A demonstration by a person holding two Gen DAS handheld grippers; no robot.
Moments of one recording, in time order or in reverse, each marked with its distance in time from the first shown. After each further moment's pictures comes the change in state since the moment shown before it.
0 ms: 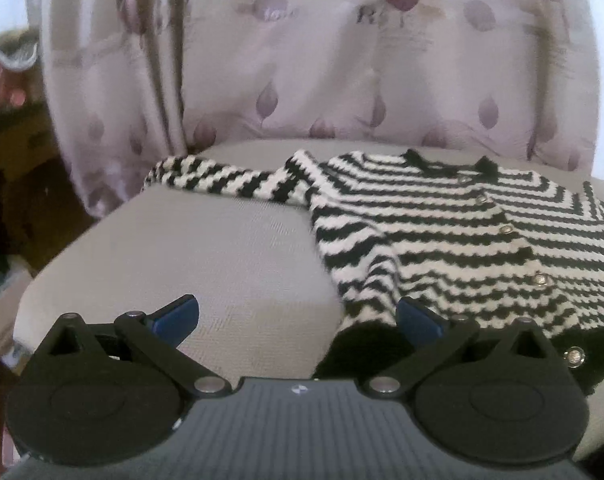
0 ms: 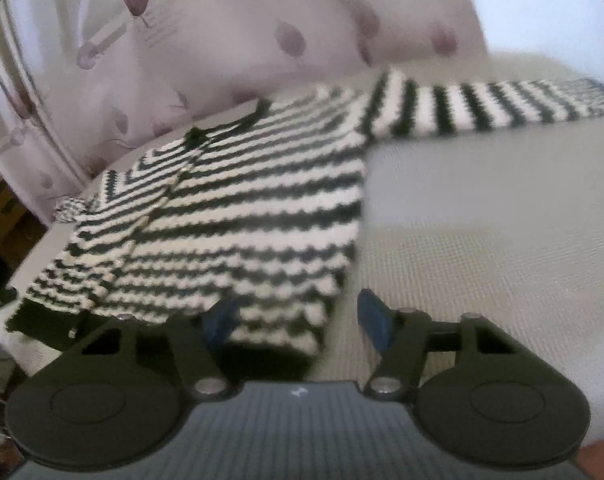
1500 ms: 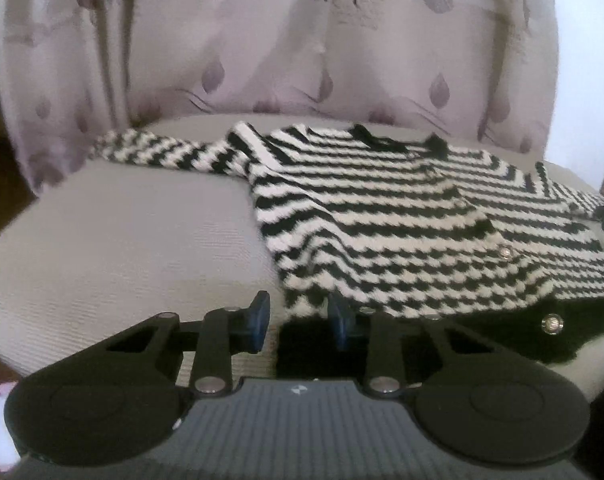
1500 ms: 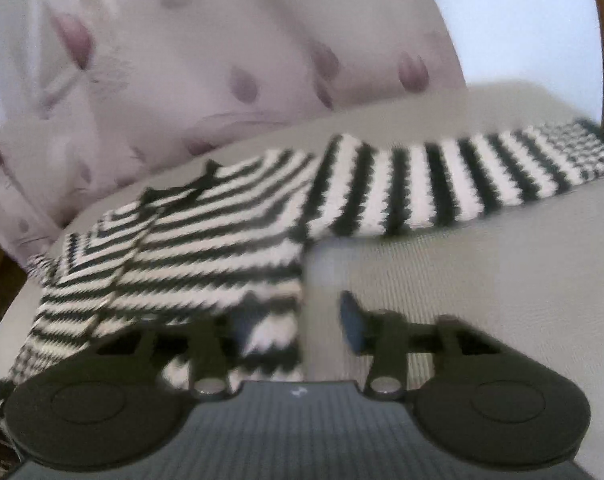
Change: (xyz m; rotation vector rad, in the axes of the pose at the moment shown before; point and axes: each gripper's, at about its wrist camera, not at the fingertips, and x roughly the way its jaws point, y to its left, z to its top) left arm 0.008 -0.010 -0.013 0.017 0.039 -0.166; right arm 0.037 -0.053 0.091 0.087 -0.052 -0.075
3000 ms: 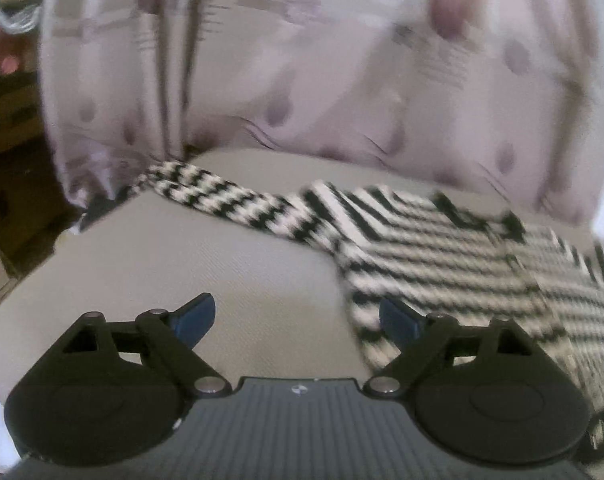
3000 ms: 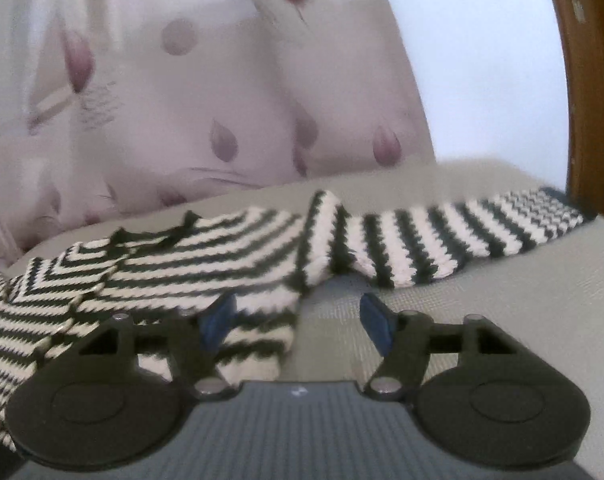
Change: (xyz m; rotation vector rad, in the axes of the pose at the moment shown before) left arm 0.036 0.080 0.066 -0.160 -0.071 0.087; right arm -0.027 0.042 -0.041 -0.109 -0.287 -0.158
